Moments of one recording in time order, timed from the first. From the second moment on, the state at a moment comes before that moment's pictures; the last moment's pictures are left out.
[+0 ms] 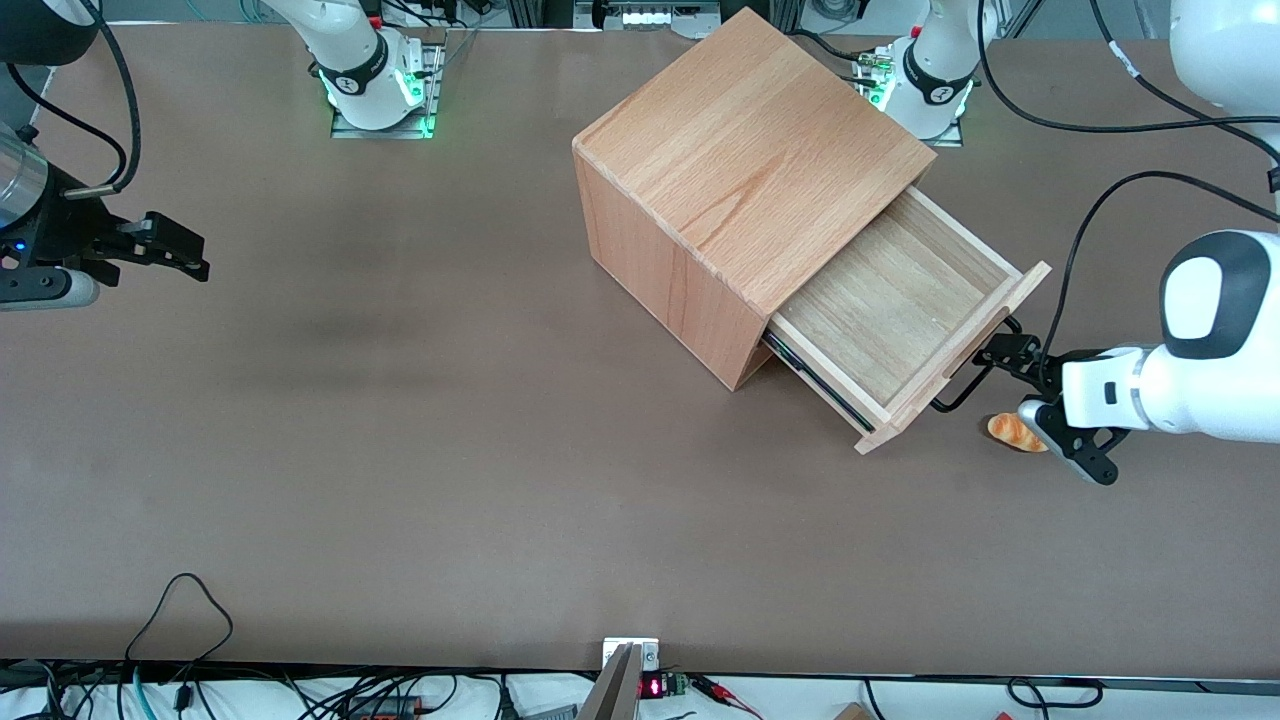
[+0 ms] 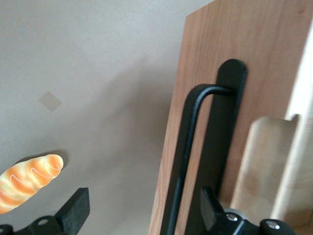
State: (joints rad) arm 0.14 0.55 -0.17 -1.29 -0.16 1.54 0.63
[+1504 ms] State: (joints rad) arm 0.16 0.37 -0.09 -1.21 -0.02 1.51 0.22
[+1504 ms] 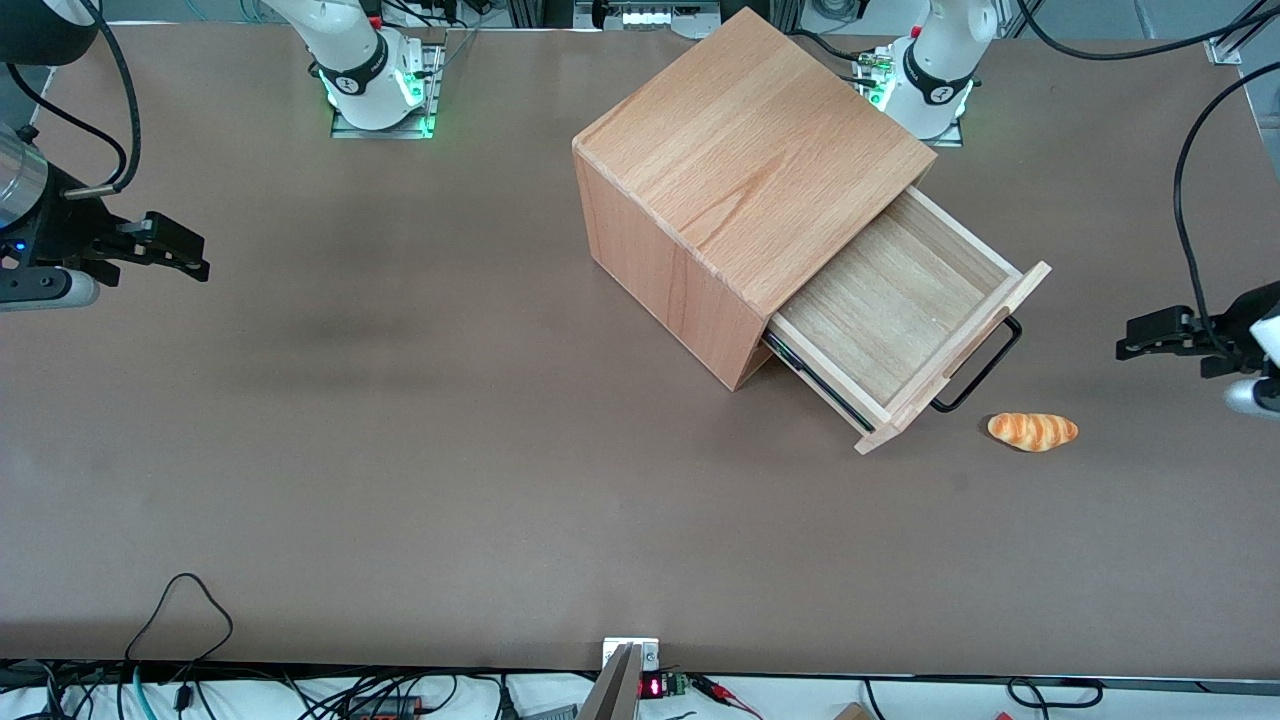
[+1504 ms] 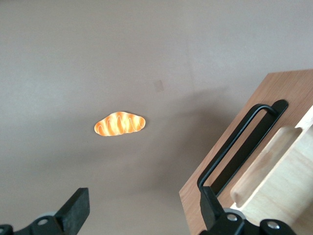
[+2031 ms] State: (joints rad) arm 0.16 0.25 -0.09 -1.24 -0.02 1.49 0.12
